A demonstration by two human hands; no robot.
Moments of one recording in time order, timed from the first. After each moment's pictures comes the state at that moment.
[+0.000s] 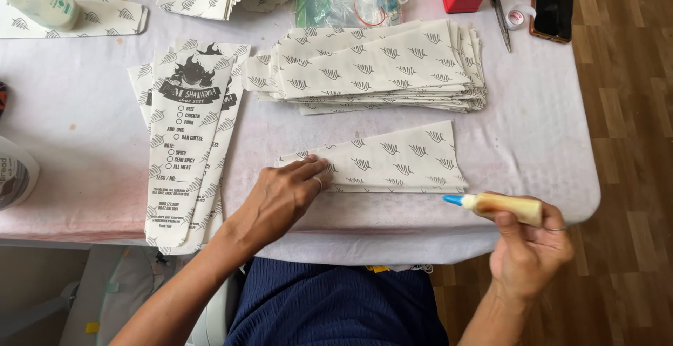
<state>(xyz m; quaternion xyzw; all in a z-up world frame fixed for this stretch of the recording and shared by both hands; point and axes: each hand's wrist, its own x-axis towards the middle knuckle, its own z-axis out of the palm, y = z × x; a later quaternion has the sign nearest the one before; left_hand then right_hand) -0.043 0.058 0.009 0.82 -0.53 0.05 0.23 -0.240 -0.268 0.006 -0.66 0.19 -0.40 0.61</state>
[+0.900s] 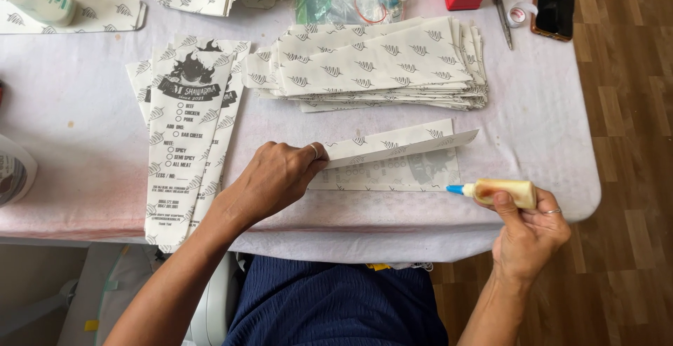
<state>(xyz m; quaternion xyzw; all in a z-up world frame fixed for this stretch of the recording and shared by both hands) -0.015 0.043 0.063 0.87 -0.41 -0.10 0.24 -0.222 -0.287 -0.014 -0.67 0.20 -0.41 0.59</state>
